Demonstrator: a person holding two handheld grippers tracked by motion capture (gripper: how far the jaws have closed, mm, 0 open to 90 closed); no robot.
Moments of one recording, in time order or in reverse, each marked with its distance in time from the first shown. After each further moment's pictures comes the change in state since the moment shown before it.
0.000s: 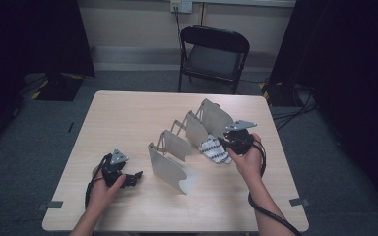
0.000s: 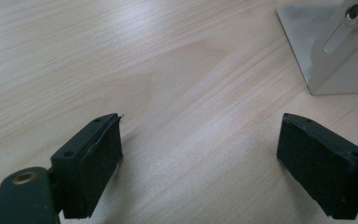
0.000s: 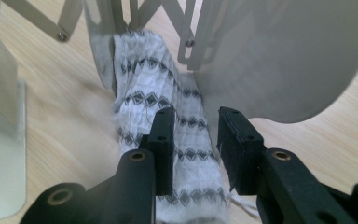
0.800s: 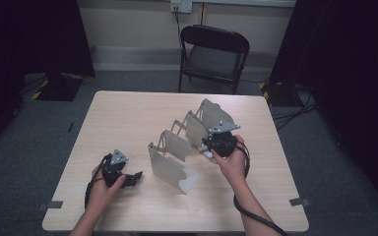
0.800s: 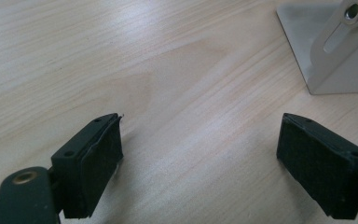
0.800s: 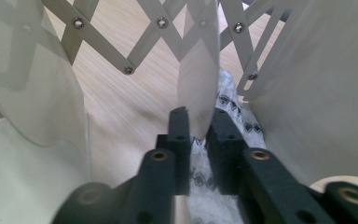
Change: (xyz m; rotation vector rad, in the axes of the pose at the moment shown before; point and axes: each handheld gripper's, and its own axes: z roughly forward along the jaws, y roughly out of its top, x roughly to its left) left arm 0.000 0.000 0.000 -0.002 0.001 0.000; right arm 0.042 0.019 0.012 -0.061 0.088 0.000
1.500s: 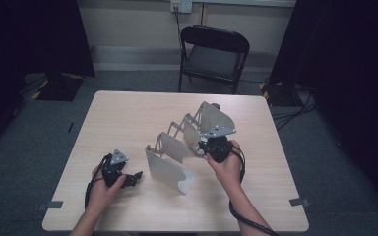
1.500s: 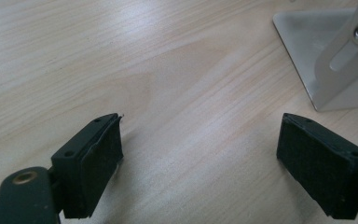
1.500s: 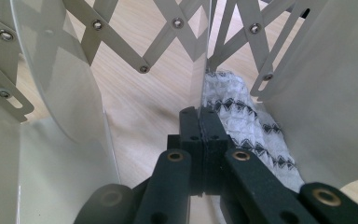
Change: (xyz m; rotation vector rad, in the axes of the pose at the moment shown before) left arm 0.000 0.000 0.000 0.001 0.000 0.002; right arm 0.024 0.000 -0.006 0.005 0.018 0.032
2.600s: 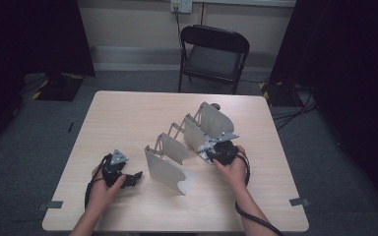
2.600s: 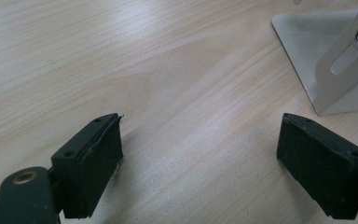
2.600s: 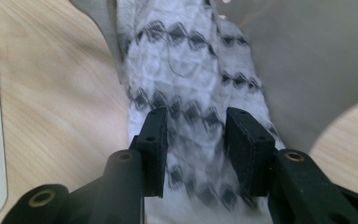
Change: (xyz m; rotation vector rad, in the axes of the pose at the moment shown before) left arm 0.000 0.000 0.000 0.000 -0.001 0.000; right arm -0.042 -0.052 0.045 0.123 -0.051 0.021
